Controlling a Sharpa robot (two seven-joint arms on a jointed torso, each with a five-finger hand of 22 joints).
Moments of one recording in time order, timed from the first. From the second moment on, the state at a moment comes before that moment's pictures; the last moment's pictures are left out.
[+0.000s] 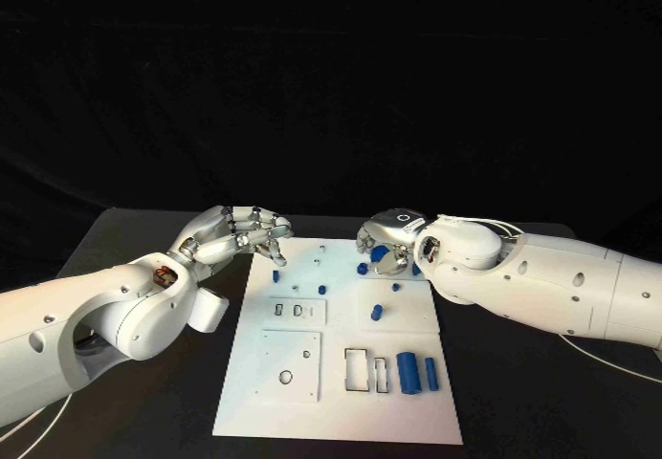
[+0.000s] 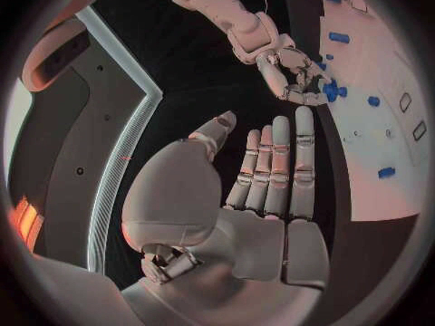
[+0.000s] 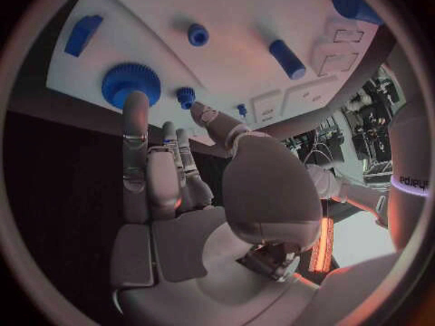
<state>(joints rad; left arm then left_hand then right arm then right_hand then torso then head) 1.20 -1.05 -0.01 1.77 -0.28 -0.26 0.35 1.22 -0.09 0.31 -0.05 0.24 0.80 0.18 0.40 0.50 0.92 0.14 0.39 0.19 0.93 0.08 0.77 0.66 0.16 0.96 0.18 0.64 0.33 1.34 -0.64 -0.18 1.38 -1.68 -0.22 -0.13 1.12 -0.18 0.59 -0.21 0.15 0.93 0.15 0.25 0.43 1.09 0.10 0.07 0.16 1.47 0.01 1.23 1.17 0.18 1.22 0.10 0.74 0.46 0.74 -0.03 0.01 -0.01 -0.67</state>
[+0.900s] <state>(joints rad) 1.20 -1.05 -0.01 1.76 -0.24 -0.27 0.36 1.22 -0.10 0.32 -0.04 0.24 0.78 0.19 0.39 0.50 0.89 0.15 0.39 0.18 0.91 0.09 0.77 0.66 0.16 0.93 0.18 0.66 0.35 1.32 -0.62 -0.18 1.35 -1.68 -0.20 -0.12 1.13 -0.18 0.60 -0.19 0.15 0.95 0.17 0.24 0.43 1.08 0.10 0.07 0.15 1.46 0.01 1.25 1.17 0.18 1.22 0.11 0.77 0.50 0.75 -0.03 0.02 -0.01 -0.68</state>
